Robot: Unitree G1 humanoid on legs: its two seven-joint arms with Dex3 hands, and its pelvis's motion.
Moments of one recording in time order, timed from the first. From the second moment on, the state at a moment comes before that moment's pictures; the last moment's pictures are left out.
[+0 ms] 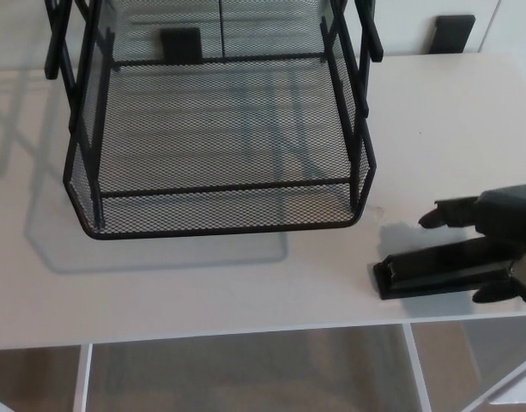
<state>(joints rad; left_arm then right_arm) 0.21 0.68 0.56 0.95 -0.26 0.03 -0.23 -0.47 -0.87 0.56 0.16 -0.47 0.06 0.55</state>
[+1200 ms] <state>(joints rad) 0.21 0.68 0.55 0.96 -0.26 0.03 -0.23 -0.42 -0.84 0.64 0.24 -0.74 0.04 0.06</state>
